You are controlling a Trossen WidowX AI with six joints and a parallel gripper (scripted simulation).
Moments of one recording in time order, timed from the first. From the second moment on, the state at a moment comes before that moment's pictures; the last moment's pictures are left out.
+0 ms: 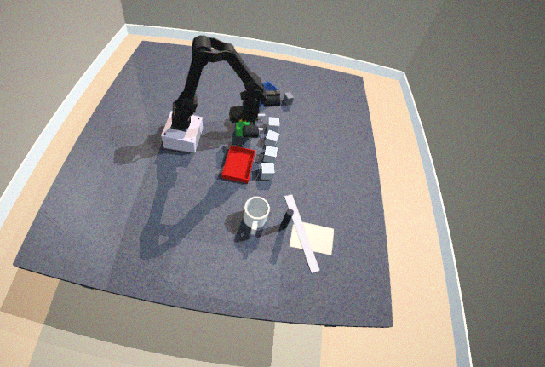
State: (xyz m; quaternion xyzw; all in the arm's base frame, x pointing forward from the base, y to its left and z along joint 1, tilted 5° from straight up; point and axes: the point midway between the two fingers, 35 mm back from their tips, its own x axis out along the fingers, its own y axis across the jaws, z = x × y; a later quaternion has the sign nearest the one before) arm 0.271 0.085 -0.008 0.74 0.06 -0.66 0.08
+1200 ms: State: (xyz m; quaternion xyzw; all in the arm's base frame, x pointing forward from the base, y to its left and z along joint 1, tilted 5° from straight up) arm 0.260 0.081 0.063 0.73 0.01 -0.69 0.03
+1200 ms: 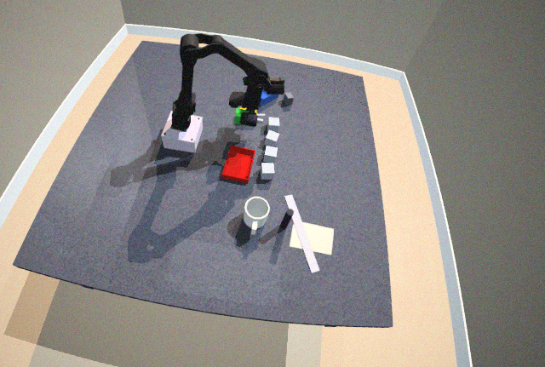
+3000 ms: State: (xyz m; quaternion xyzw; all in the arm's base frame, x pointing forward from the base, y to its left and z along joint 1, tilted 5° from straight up) arm 0.448 -0.021 0.093 0.05 -0.67 -0.03 -0.74
